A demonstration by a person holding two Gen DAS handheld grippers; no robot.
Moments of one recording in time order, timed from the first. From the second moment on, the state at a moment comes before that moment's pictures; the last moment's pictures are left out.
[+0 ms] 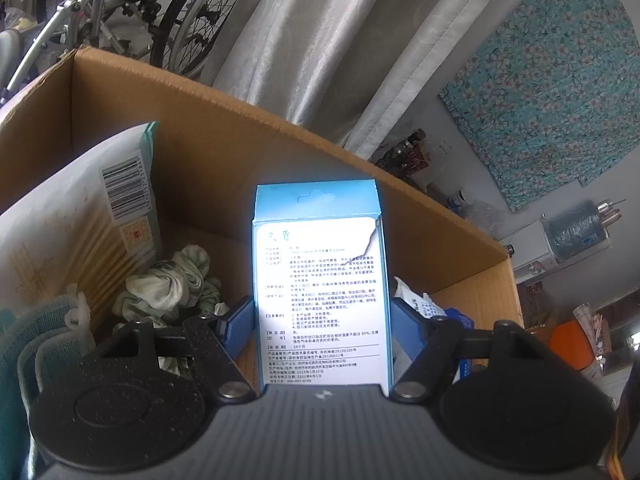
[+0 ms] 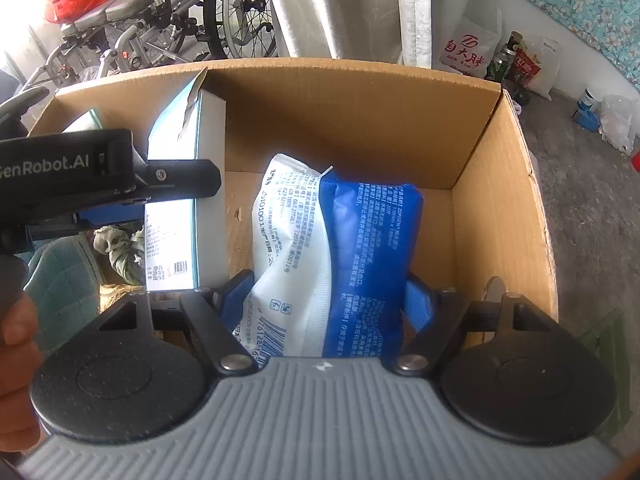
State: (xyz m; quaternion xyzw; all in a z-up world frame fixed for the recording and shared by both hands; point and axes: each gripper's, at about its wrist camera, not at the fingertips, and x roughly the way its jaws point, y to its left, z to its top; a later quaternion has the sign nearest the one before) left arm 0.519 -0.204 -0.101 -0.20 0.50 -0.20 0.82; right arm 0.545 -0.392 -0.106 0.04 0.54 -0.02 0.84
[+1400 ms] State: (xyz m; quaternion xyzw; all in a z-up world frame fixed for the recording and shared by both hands) left arm 0.507 -0.190 -0.108 -0.22 0.52 -0.20 0.80; right arm 0.555 -0.383 -0.104 -0.01 0.48 0.00 0.88
